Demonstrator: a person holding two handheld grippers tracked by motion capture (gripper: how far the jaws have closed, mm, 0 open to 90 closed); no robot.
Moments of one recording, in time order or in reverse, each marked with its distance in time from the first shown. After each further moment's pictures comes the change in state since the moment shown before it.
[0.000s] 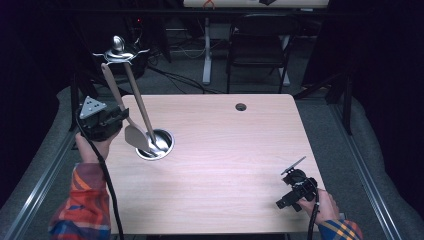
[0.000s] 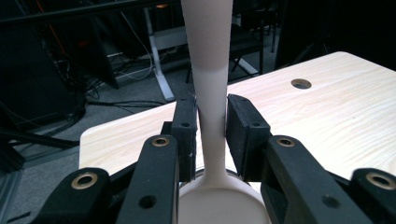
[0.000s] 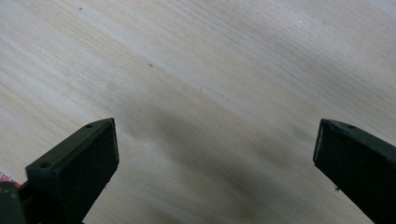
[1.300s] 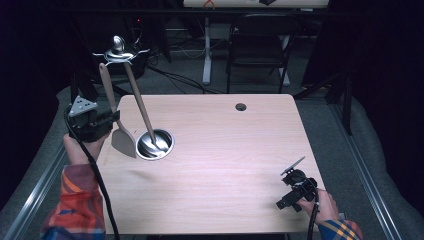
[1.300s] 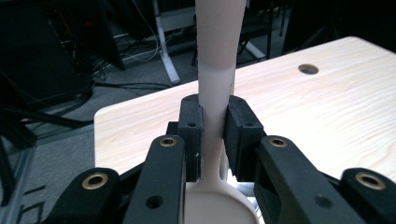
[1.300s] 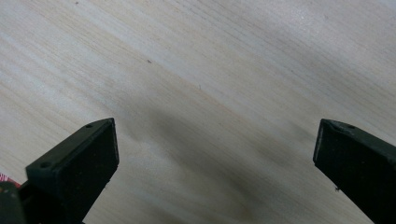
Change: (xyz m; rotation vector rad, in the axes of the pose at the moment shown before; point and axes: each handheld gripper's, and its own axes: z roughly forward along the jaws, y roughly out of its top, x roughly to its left) left arm 0.008 0.009 -0.022 0.088 0.018 -0.009; right arm 0.000 0.000 0.001 0.014 0.006 -0.003
